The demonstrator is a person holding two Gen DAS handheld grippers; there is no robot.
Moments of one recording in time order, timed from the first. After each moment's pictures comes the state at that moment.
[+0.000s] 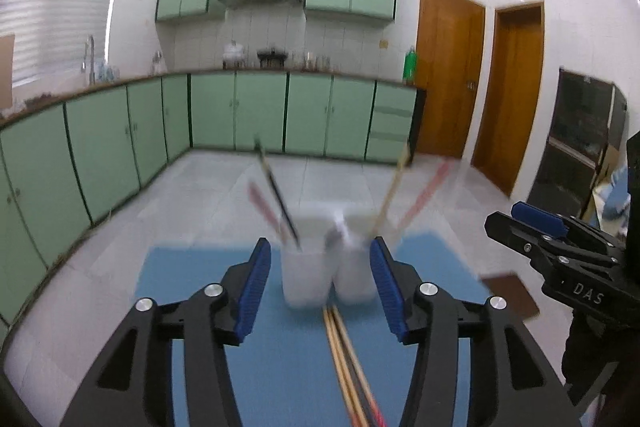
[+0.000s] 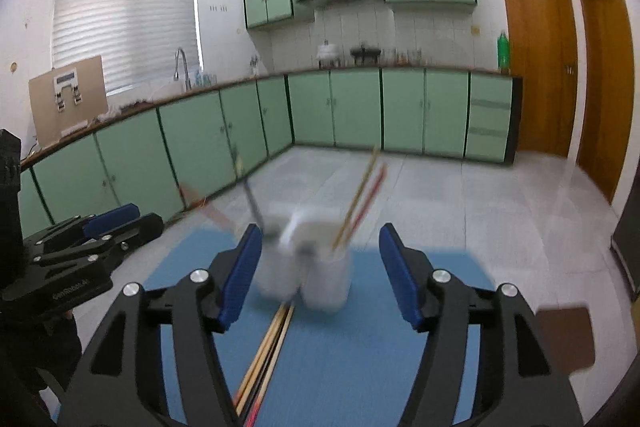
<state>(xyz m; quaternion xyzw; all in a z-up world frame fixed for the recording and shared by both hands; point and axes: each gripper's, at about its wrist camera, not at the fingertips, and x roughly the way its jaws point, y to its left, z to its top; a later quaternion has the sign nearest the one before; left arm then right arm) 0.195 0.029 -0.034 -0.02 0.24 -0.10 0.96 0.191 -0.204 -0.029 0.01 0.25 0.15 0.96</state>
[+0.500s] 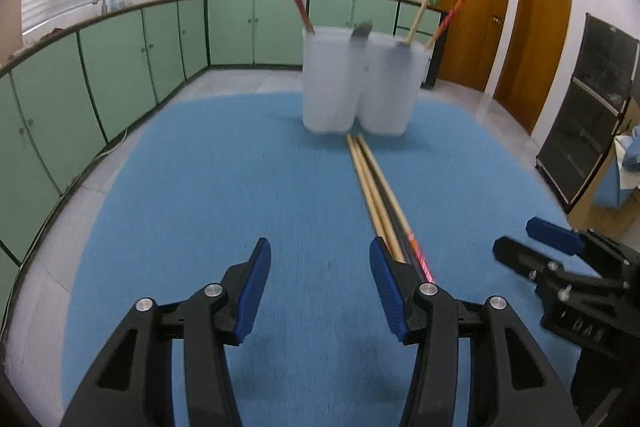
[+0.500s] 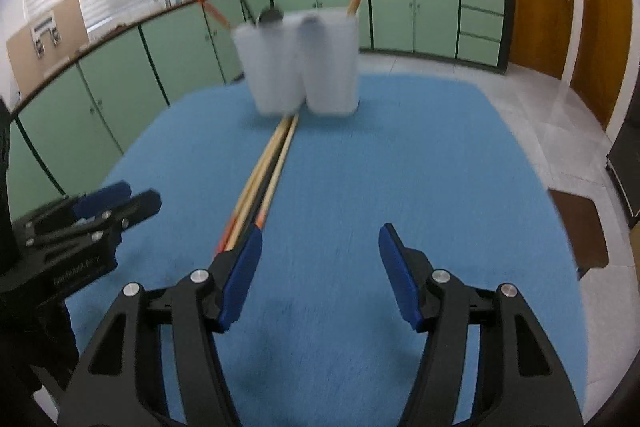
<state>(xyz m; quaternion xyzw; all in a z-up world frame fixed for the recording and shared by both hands) 0.142 0.032 -0.160 -0.01 0.37 -0.07 0.93 0.122 -0.179 -0.166 0.00 0.39 0.12 0.91</state>
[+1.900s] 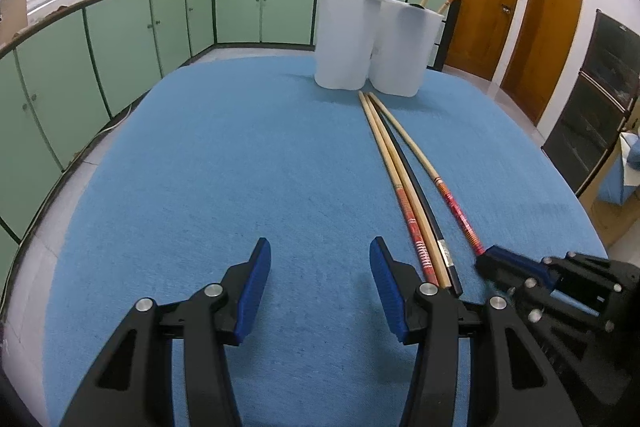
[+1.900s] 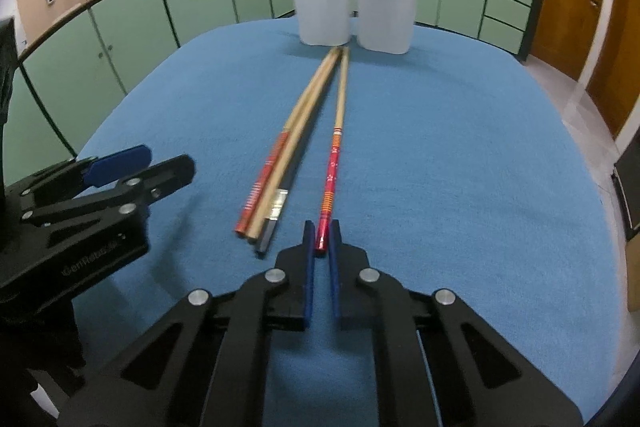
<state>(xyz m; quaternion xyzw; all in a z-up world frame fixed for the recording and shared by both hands) 0.132 0.039 -0.186 -0.02 0.40 -0.06 0.92 0.111 -0.148 -0.187 -0.04 0.43 0.13 0.89</state>
